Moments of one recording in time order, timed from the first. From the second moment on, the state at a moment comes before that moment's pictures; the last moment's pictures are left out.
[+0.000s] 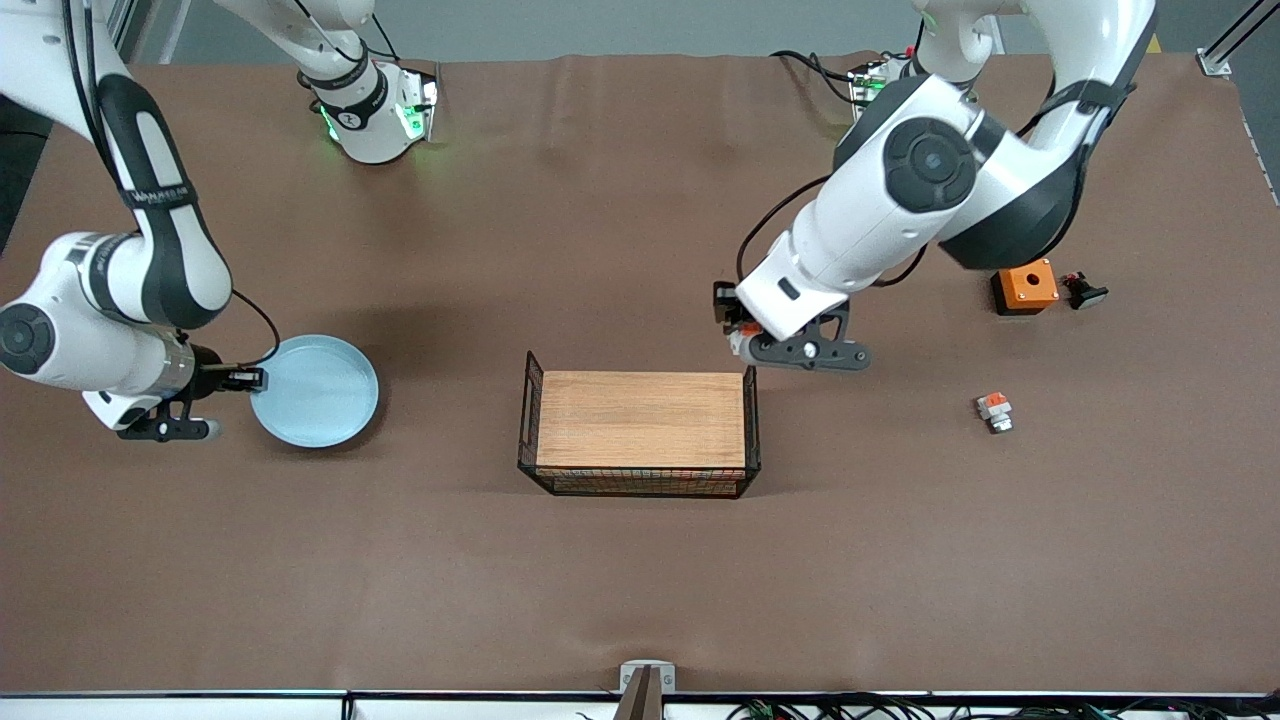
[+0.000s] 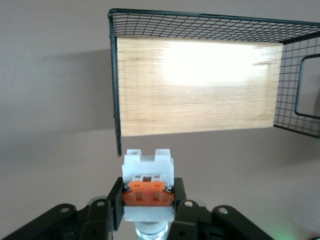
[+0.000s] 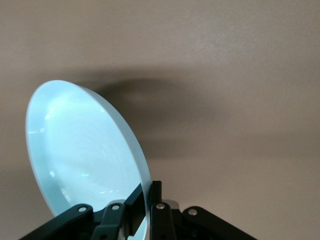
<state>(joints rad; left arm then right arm) 0.01 0.46 -0.73 -1.45 0.08 1.90 -0.63 -0.22 0.32 0.10 -1.96 -0.01 2.09 -0.11</state>
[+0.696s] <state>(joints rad) 0.01 0.50 -0.72 -1.39 0.10 1.92 -0.67 -0.15 0.04 0.14 -1.95 0.16 1.65 0.08</state>
